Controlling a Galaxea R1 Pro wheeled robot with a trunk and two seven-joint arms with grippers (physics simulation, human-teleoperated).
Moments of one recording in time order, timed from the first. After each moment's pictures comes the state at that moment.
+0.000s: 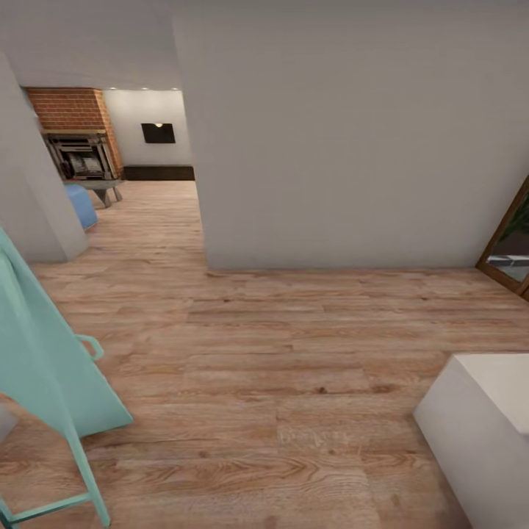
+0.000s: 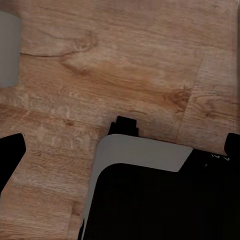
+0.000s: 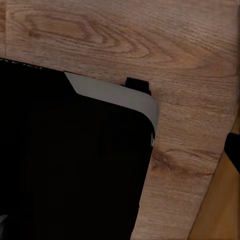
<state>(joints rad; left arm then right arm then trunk) -0.39 0.03 0.04 0.00 0.17 0.05 0.09 -0.23 0.01 0.62 0.03 -0.42 -0.10 0.04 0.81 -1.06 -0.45</state>
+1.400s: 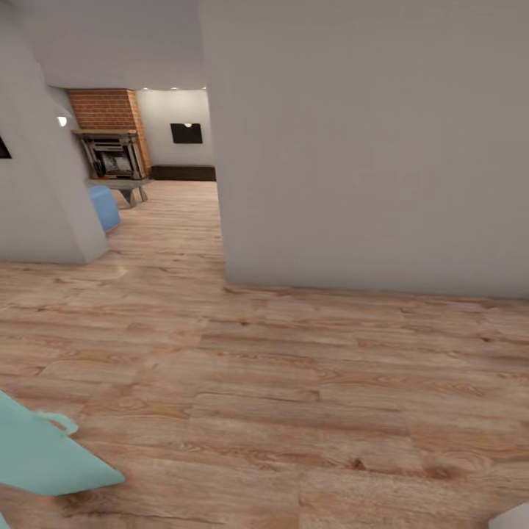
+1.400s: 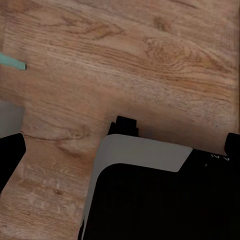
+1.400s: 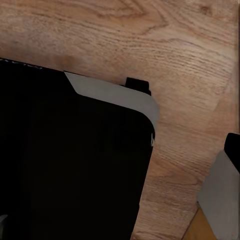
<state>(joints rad) -0.39 0.03 0.04 0.00 0.17 0.05 0.08 -0.23 0.01 0.62 0.03 -0.42 -0.10 0.04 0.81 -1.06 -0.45</state>
